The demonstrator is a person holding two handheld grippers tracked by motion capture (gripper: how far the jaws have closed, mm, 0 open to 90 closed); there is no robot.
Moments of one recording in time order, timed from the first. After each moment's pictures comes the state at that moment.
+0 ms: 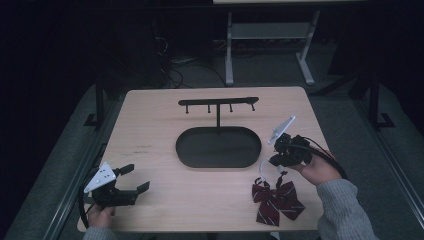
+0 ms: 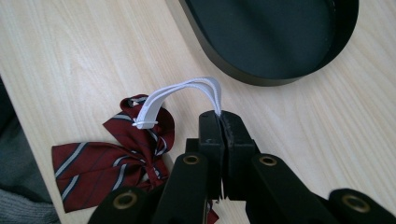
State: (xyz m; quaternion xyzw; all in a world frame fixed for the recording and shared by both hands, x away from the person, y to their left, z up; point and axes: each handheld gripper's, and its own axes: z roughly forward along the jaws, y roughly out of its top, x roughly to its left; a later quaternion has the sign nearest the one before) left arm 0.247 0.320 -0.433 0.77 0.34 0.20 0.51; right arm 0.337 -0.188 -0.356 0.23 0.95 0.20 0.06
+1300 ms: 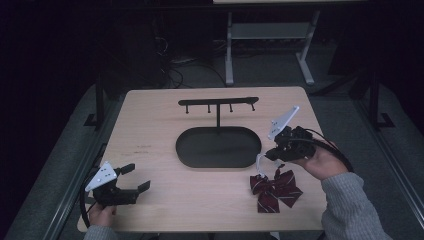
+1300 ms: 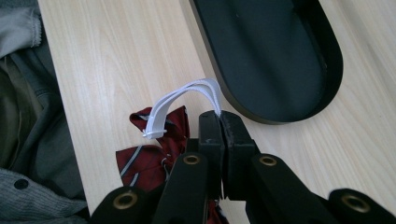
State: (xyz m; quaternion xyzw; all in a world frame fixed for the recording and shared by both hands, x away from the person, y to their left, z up) left arm 0.251 0.320 -0.434 0.77 0.34 0.20 0.51; right arm 0.325 -0.177 -0.308 0.16 0.96 0.24 0.07
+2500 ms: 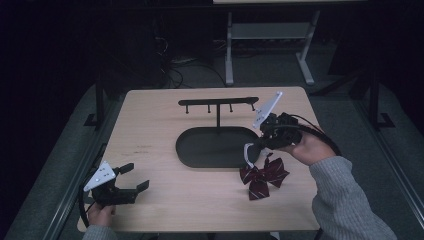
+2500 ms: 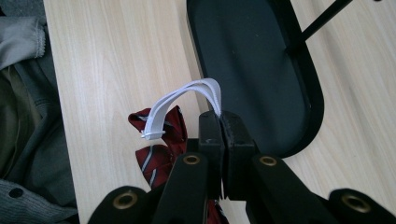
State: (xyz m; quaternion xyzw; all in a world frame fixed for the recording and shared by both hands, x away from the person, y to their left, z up) left arm 0.251 0.323 -0.434 0.76 0.34 0.20 0.51; right arm 0.342 -0.143 -0.279 0.12 0.96 0.23 0.08
